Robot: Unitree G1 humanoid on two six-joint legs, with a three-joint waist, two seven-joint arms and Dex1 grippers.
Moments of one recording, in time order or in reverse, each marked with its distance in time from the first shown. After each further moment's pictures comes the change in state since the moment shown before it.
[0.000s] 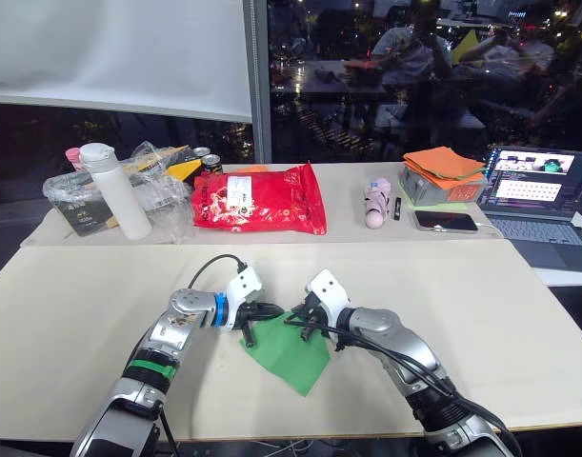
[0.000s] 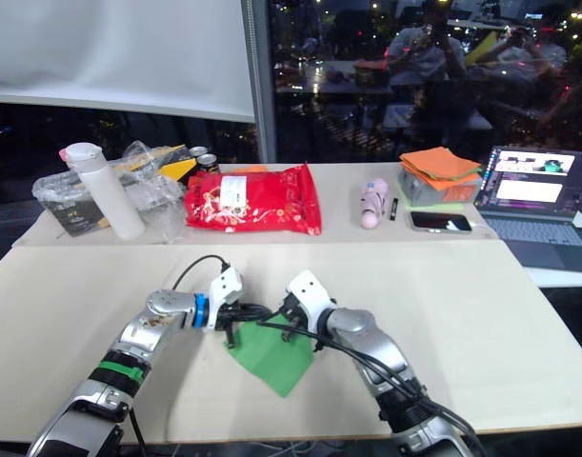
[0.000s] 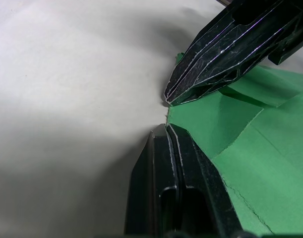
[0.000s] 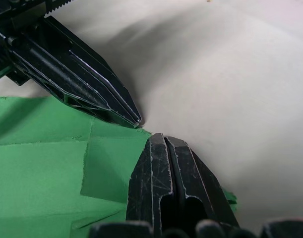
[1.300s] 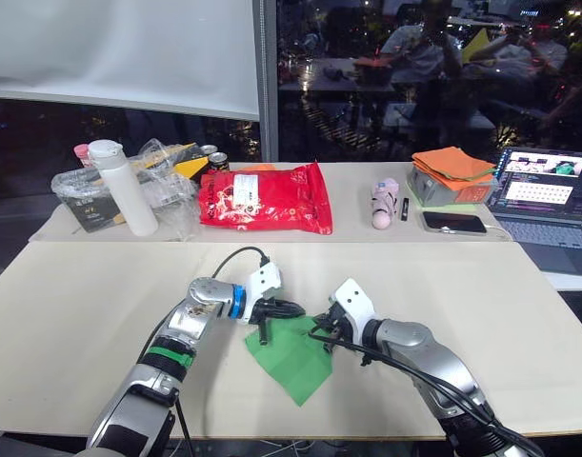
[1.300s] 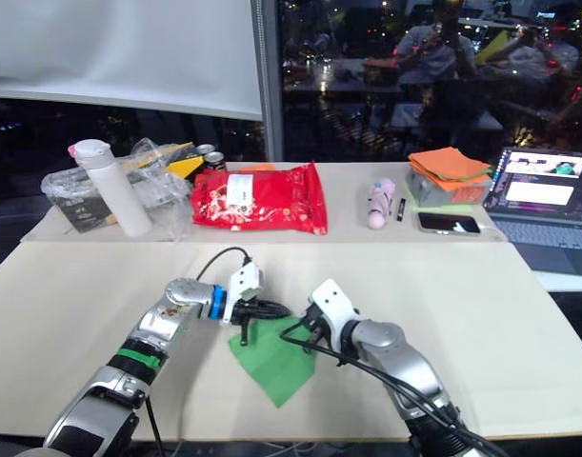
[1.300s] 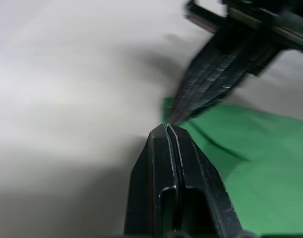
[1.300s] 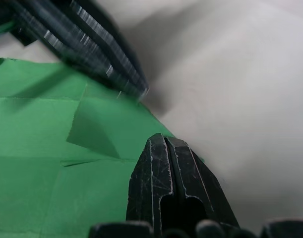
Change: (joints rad) left arm -0.079 -0.060 -0.073 0.031 0.008 -0.063 -0.144; right arm 0.140 -0.112 -0.068 -0.226 0.039 0.104 0.005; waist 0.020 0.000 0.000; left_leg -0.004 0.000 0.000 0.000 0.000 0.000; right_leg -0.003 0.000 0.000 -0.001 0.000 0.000
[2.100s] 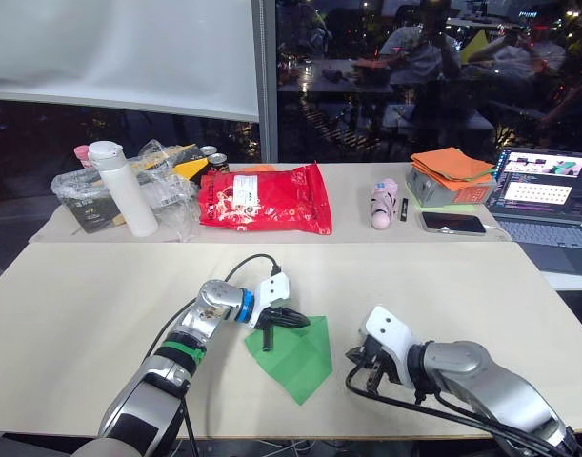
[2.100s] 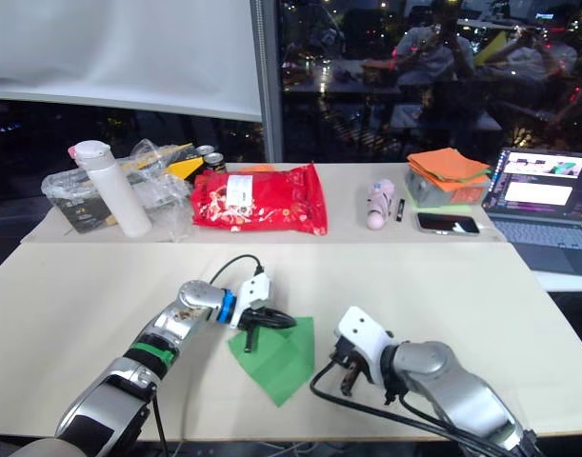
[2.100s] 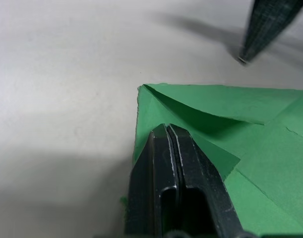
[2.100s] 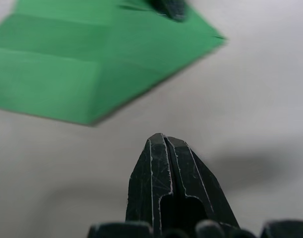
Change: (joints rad) left arm -0.060 -0.042 -0.036 0.191 0.045 -0.161 -0.009; right arm 0.169 -0.342 -0.002 -0.346 0.105 0.167 0.134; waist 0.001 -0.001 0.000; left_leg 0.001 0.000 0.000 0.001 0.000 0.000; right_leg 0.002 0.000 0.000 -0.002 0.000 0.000
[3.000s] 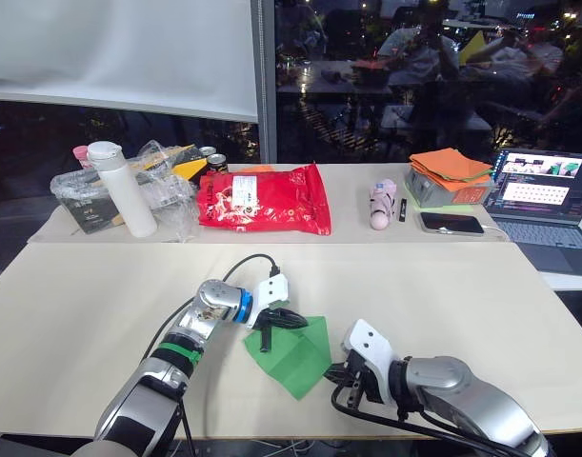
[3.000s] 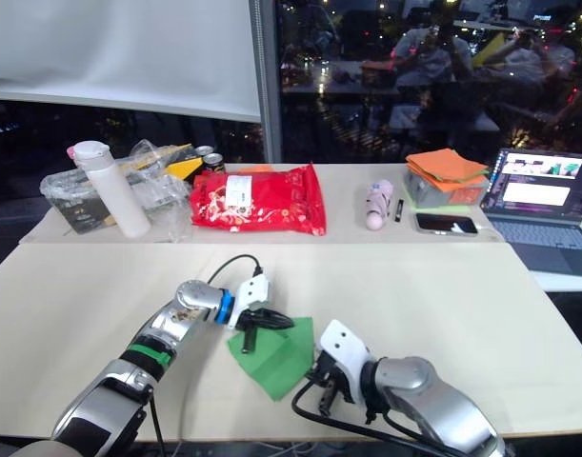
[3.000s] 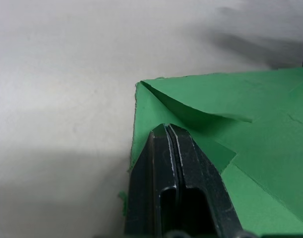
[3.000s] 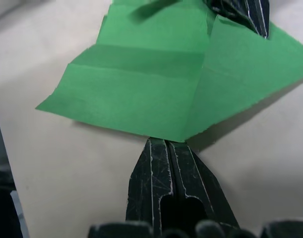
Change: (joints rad) left arm 0.011 0.017 0.000 -0.036 0.016 0.016 -0.006; right arm 0.021 0.124 0.035 -0.022 0.050 0.002 -0.018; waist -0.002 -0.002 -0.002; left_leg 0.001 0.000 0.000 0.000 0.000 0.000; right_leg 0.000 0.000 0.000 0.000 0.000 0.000
